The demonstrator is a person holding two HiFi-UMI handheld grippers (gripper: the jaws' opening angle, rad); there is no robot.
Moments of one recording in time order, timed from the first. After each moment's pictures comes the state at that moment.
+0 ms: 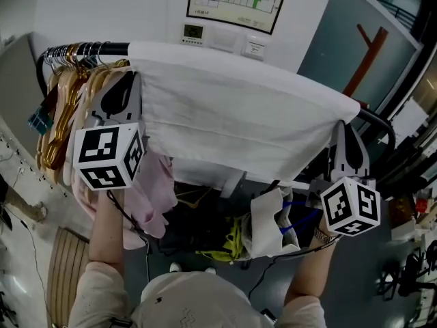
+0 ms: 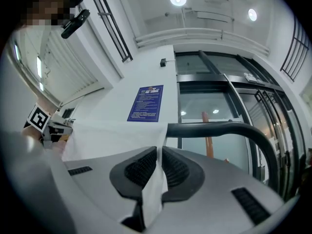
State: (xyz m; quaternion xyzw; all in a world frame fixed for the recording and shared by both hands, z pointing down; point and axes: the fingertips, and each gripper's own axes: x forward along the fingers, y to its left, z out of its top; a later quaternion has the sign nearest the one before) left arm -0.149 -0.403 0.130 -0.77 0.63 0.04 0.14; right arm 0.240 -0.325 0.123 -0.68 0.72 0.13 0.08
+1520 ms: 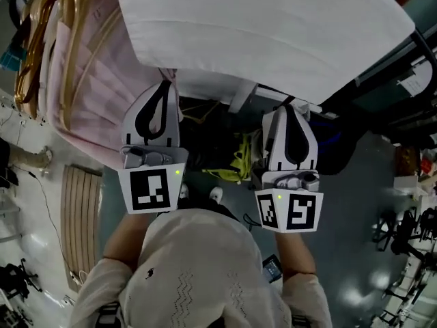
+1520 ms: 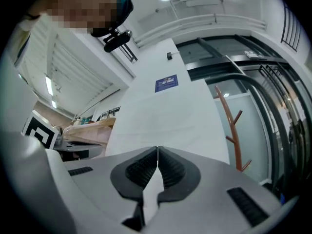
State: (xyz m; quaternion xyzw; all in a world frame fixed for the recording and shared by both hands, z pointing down) left arm -0.069 -0.287 0.304 -0.80 0.59 0.04 0.10; right arm 0.113 -0.247 0.295 -0.61 0.78 0.08 0.09
